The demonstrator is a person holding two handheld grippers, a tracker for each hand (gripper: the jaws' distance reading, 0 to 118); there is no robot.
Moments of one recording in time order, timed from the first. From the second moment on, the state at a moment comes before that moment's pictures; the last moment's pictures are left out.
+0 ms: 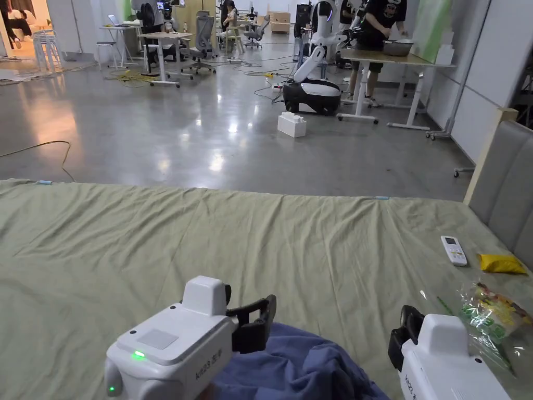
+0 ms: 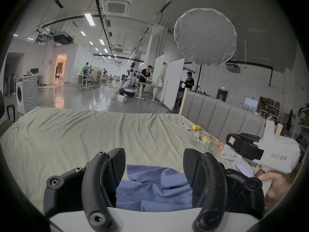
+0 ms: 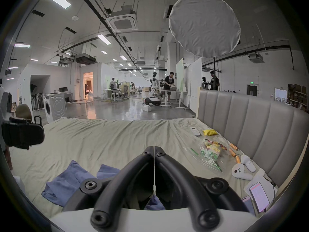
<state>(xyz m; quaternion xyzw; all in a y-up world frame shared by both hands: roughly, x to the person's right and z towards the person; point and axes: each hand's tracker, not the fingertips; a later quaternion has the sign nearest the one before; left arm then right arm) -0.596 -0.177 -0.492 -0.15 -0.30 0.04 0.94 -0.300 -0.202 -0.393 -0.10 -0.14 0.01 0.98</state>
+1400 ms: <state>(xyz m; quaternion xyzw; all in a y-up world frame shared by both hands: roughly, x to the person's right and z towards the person) -0.715 -0.356 -0.558 -0.50 -0.09 0.01 0.86 -0.314 -0.221 -0.406 -0.12 -0.14 0.04 0.98</state>
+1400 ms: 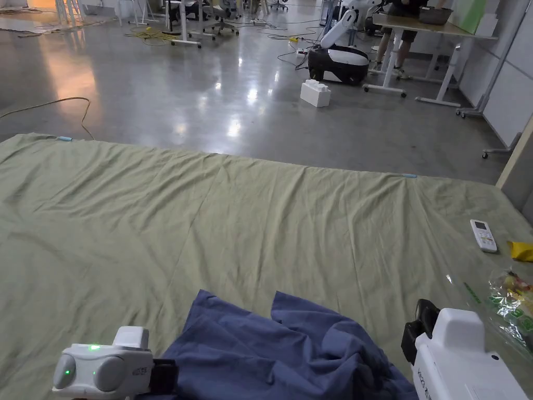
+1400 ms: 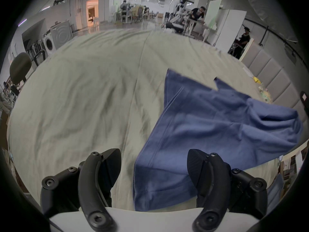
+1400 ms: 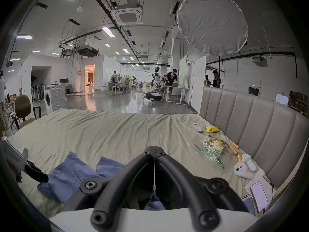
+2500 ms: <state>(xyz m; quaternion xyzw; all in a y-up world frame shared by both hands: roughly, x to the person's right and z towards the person) -0.707 -0.318 -0.511 -0.42 -0.13 -0.01 0.90 -0.265 -0.379 -0.418 -0.43 -0.09 0.01 0.90</state>
